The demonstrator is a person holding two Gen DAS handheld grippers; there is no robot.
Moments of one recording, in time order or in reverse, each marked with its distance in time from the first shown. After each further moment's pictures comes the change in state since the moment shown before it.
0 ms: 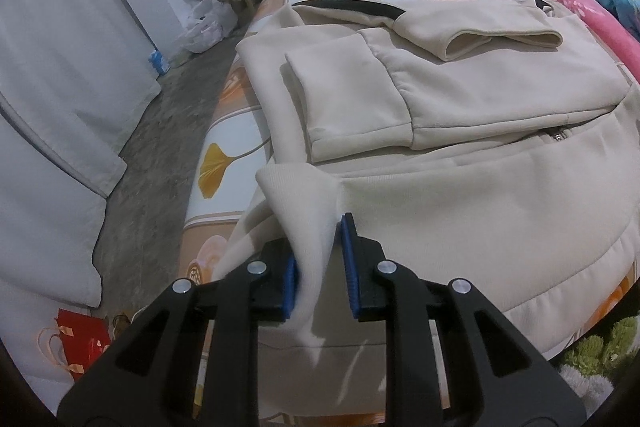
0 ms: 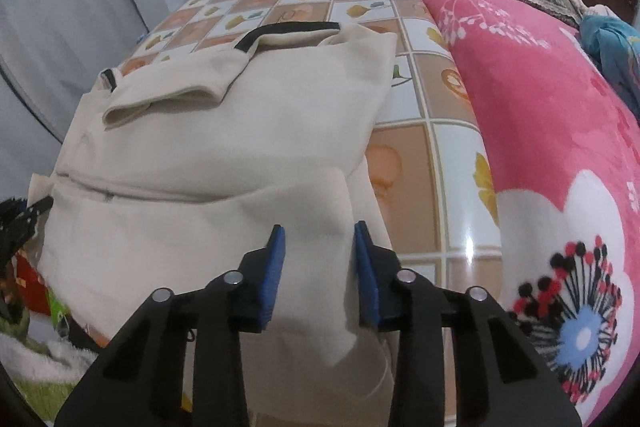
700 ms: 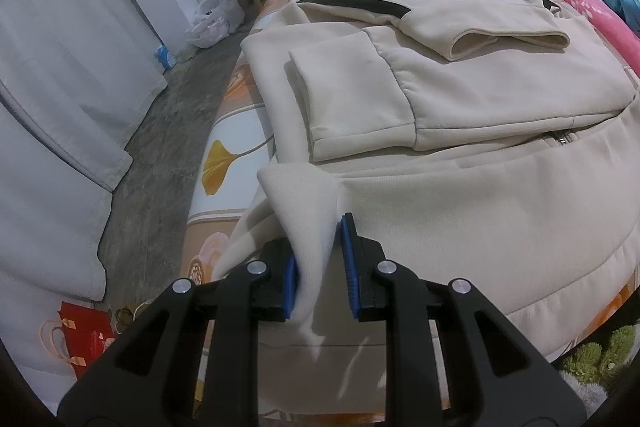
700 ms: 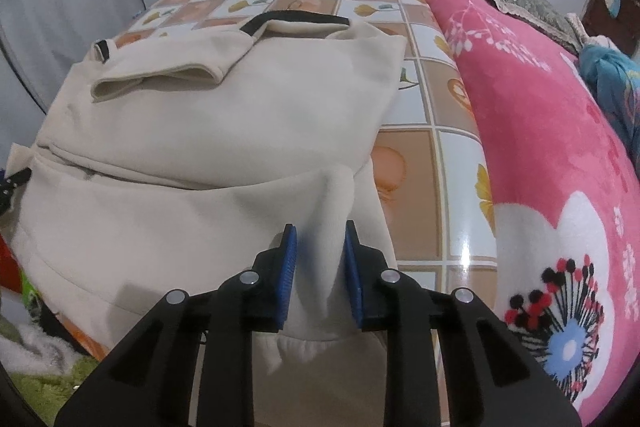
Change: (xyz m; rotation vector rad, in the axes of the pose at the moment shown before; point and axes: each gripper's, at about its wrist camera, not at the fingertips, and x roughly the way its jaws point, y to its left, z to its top) left arm 0.000 -0.004 0.002 -0.017 0.016 0.024; right arm 0.011 0.017 0.000 -0.099 0.004 -0.091
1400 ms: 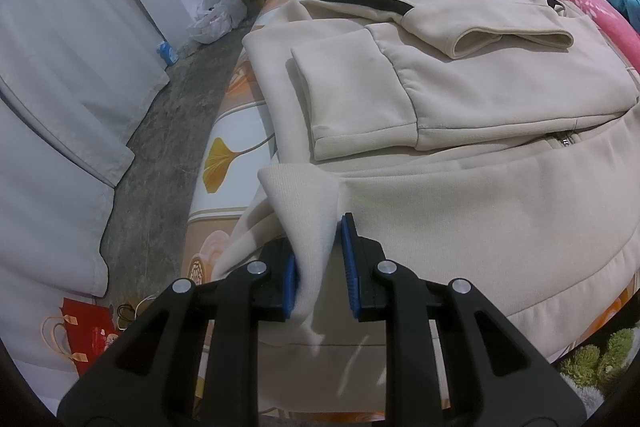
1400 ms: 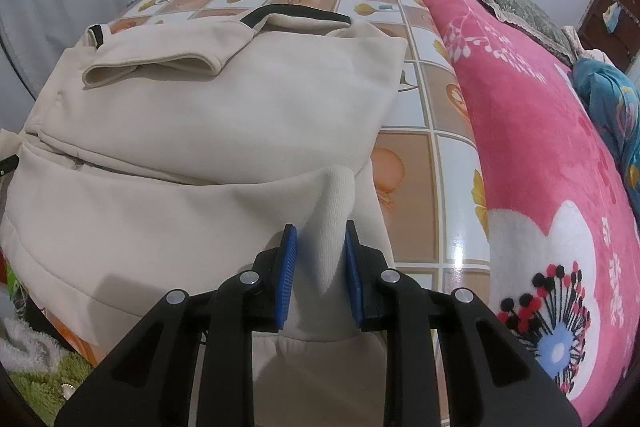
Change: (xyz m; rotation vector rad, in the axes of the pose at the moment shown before) left arm 0.002 0.000 0.000 -0.004 0.016 0.007; right arm 0.002 0.006 0.001 -0.031 0.014 -0.050
